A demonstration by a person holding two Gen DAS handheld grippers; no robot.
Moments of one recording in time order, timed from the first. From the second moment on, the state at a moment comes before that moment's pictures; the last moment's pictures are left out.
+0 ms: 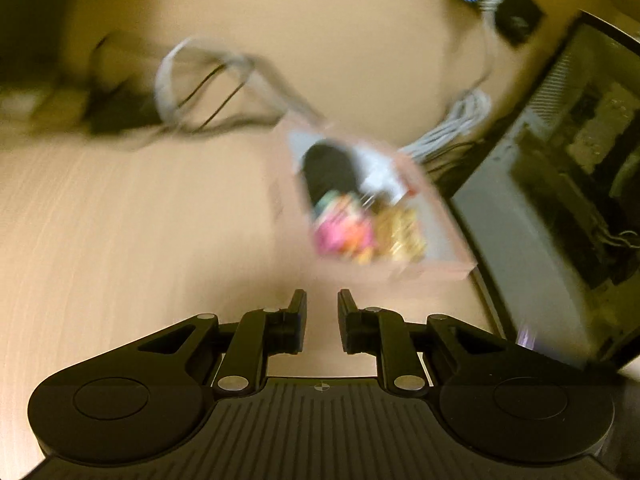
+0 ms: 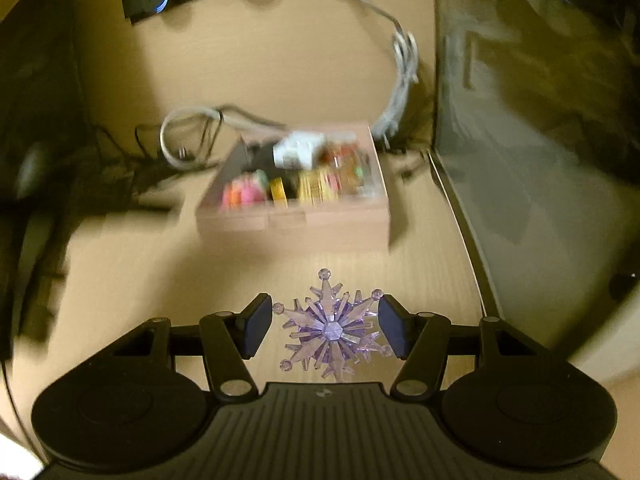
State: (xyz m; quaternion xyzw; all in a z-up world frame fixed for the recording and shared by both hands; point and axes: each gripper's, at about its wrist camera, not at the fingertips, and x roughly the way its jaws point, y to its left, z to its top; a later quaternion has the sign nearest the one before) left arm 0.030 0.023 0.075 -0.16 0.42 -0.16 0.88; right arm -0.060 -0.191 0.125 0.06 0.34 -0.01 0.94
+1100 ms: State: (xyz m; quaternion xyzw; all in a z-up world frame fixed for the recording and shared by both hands) left arm 0.127 -0.017 0.066 -0.07 0.41 -0.12 0.90; right arm 0.032 -0.200 0.061 -0.03 0.34 -0.06 0.94
